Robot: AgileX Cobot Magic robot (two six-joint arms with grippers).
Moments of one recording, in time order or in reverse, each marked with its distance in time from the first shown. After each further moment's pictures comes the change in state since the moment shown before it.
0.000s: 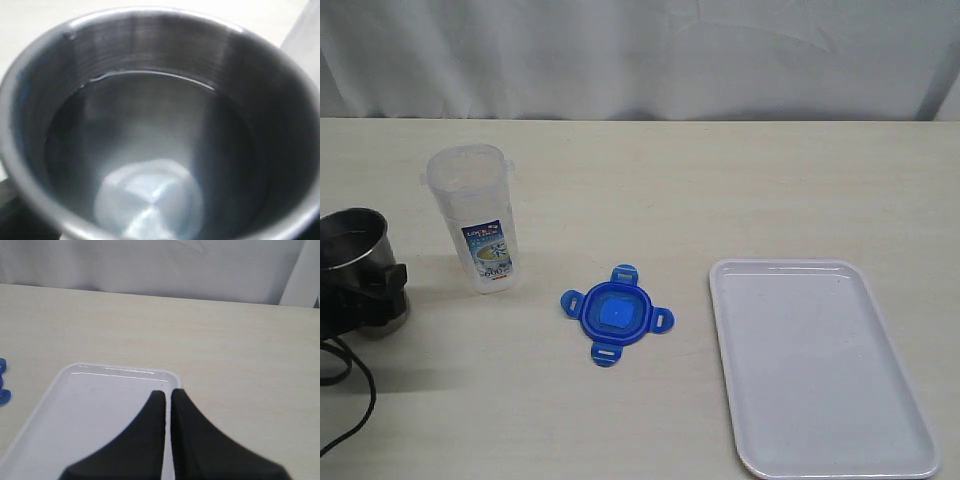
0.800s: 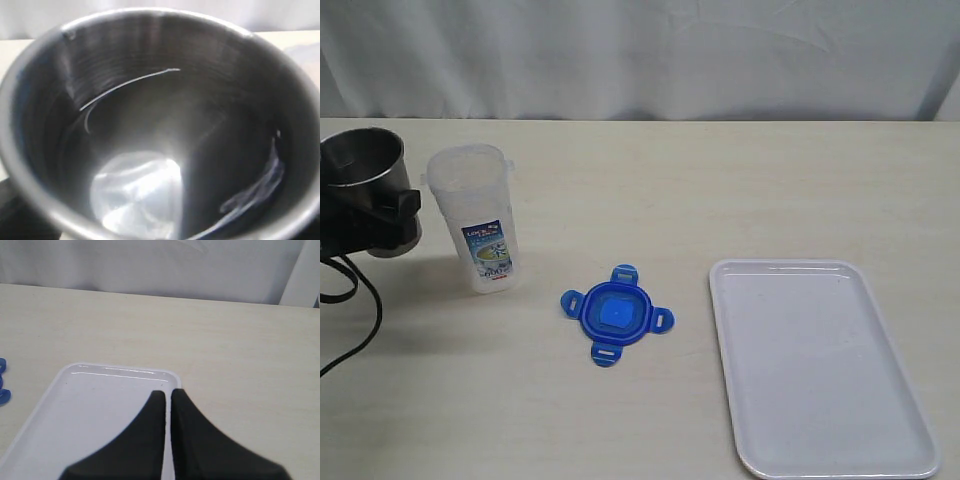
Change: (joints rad) left arm 0.000 -0.145 -0.232 0.139 0.272 -0.025; right arm 0.000 0.000 0.000 0.000 0.000 0.000
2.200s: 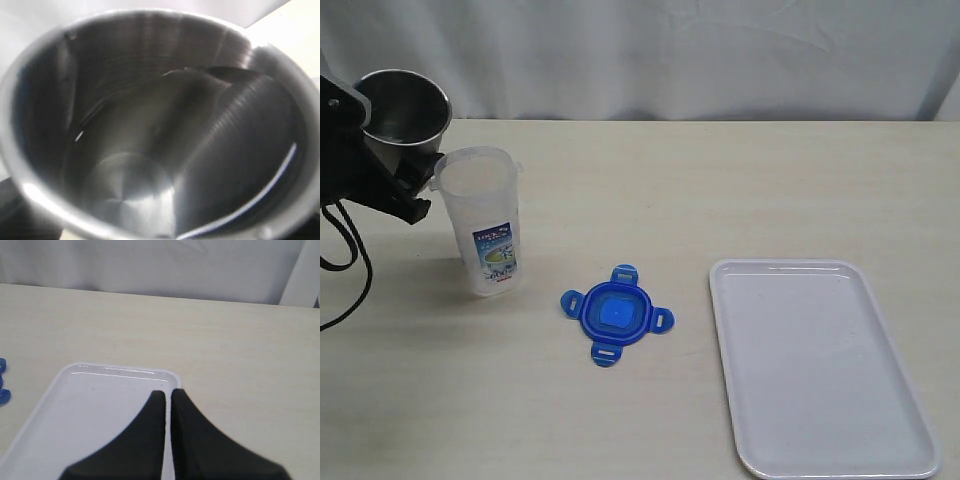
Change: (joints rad) left arm 0.000 0.000 -0.180 0.266 0.063 0.250; right arm 0.000 0.000 0.000 0.000 0.000 0.000
